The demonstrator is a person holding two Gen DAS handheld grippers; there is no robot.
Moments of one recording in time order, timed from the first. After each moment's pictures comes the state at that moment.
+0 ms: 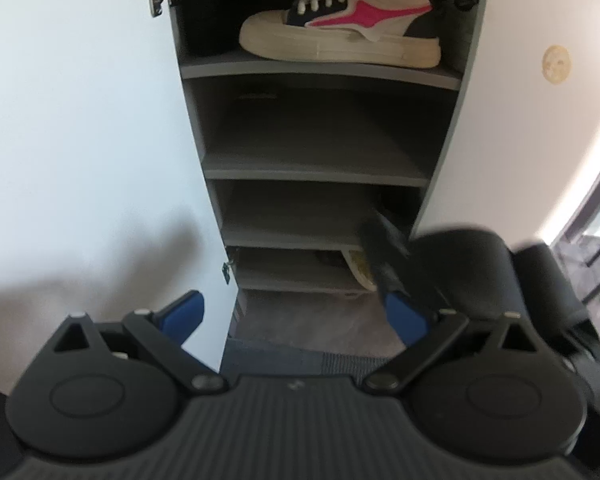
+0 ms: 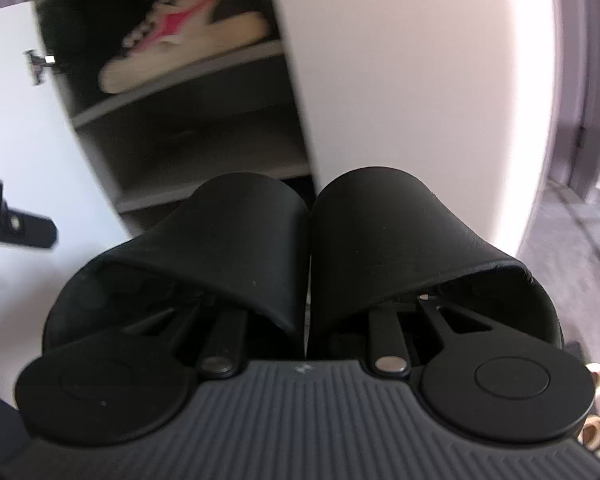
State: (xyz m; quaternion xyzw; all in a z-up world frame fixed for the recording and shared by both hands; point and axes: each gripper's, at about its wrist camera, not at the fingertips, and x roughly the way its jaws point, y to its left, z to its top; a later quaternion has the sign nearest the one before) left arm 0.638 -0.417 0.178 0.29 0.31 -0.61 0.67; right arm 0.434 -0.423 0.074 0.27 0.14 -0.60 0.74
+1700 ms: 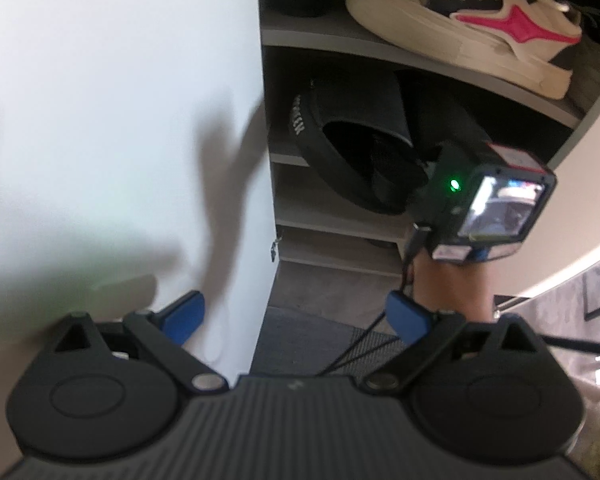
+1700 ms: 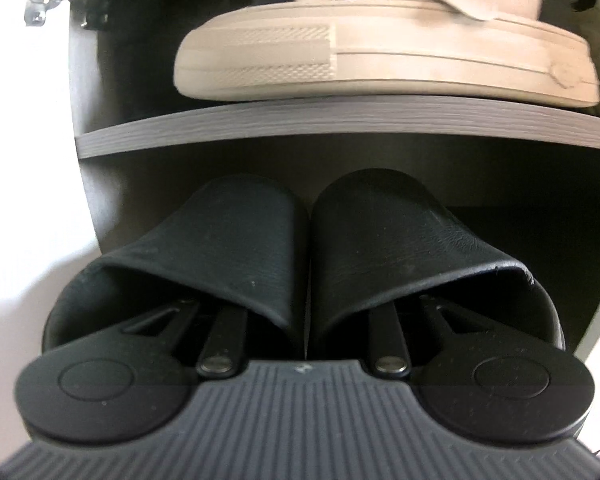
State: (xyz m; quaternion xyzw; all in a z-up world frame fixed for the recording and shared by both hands) left arm 0.733 -0.491 0.177 0.32 0.40 -0.53 0.67; right arm 0.629 -0.669 0.042 0.12 0.10 -0.58 0.80
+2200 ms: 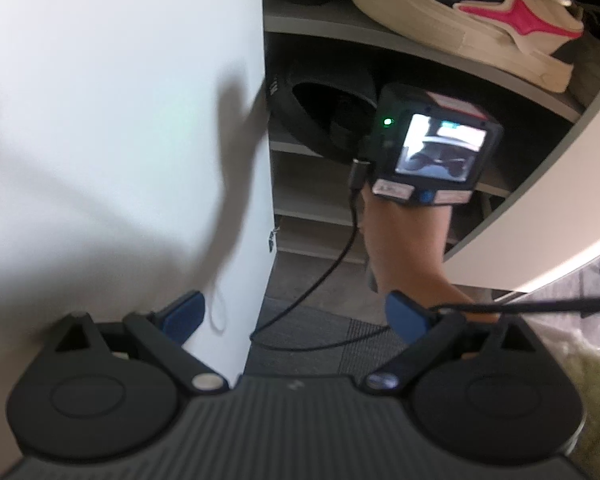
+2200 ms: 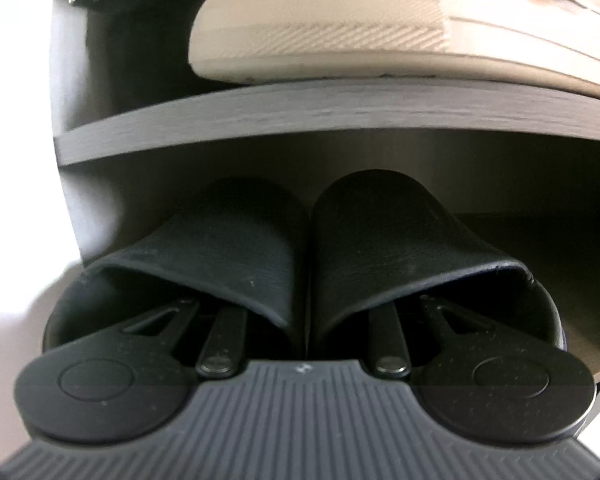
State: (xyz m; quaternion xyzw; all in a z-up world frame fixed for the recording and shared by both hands) left arm 0.733 -0.489 0.176 0.33 0.41 -0.54 0.66; right arm 0.671 -0.701 0.028 0.12 0.09 -0.60 0.78
